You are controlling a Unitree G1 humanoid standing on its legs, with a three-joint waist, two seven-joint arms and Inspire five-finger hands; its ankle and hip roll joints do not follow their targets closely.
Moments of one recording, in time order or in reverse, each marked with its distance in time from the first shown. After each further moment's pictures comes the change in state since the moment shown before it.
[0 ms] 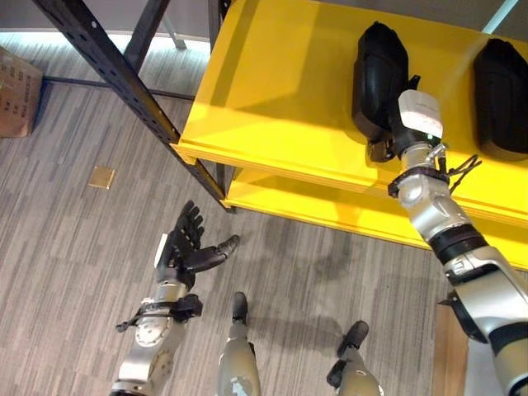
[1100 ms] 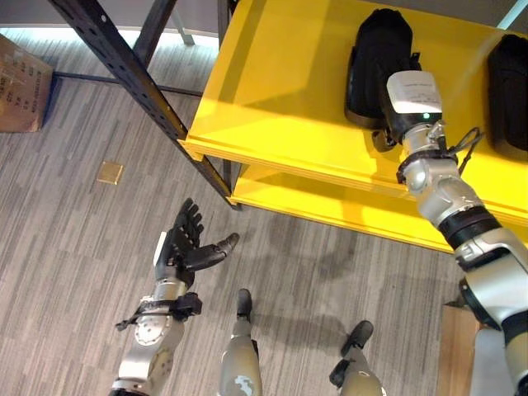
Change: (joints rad) left arm -0.007 0.001 0.003 0.000 0.000 -0.004 0.000; right arm -0.118 -0.074 0.157 0.041 -0.142 -0.010 0.047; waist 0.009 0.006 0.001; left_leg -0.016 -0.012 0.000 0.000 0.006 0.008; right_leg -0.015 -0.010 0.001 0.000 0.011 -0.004
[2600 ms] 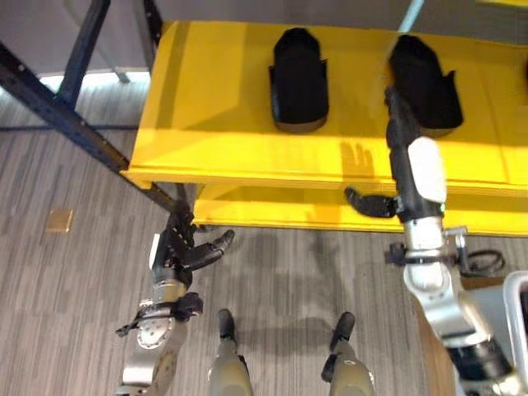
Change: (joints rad) left arm 0.024 -0.060 0.038 -0.050 0.058 0.028 0.057; right arm 0.926 0.117 -0.459 -1.029 0.150 -0.162 -0.026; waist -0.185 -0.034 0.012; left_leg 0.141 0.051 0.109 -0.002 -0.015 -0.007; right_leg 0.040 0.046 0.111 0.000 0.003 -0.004
